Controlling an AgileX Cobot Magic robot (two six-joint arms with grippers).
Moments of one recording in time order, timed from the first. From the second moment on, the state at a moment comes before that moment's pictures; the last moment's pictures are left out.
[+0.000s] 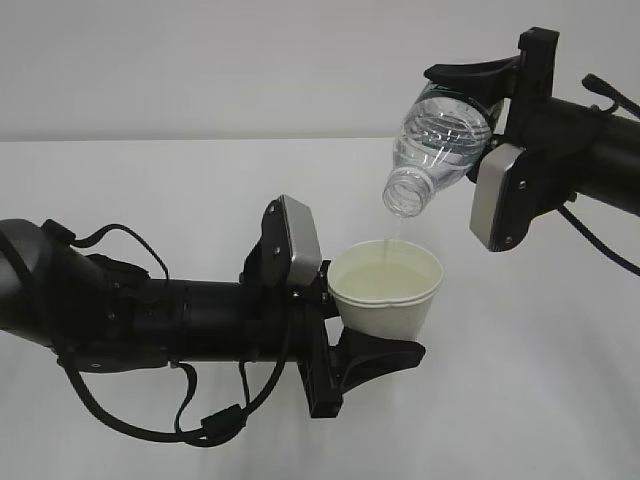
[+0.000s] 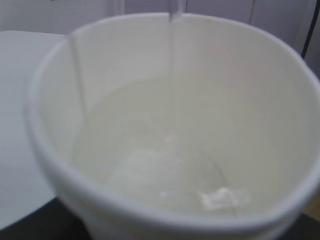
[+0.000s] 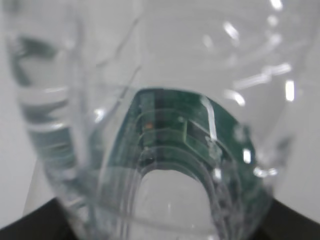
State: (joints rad) left arm -0.64 2.06 -0.85 0.92 -1.07 -0.41; right arm 0.12 1.68 -0.77 -0.80 -0.95 -1.19
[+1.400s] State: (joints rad) left arm -0.64 2.06 -0.85 0.90 -1.06 -0.41; right arm 0.12 1.68 -0.77 -0.68 -0.98 -0.84
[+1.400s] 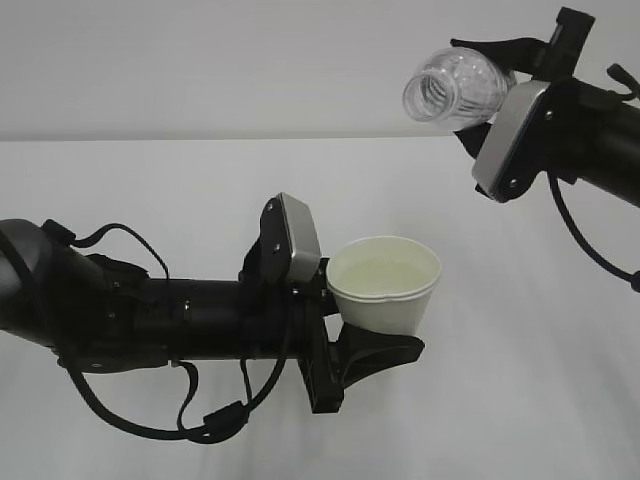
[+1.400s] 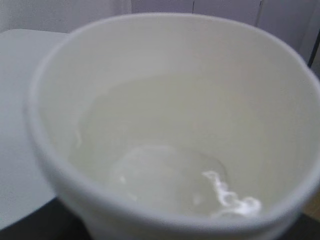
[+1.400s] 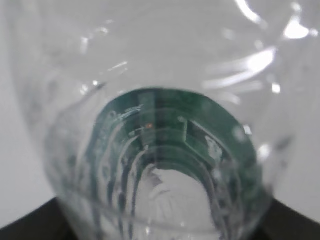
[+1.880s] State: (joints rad) left arm -0.64 2.06 -0.85 0.84 -1.06 -0.41; right arm 0.12 1.68 -0.77 -0.62 -0.98 -0.70
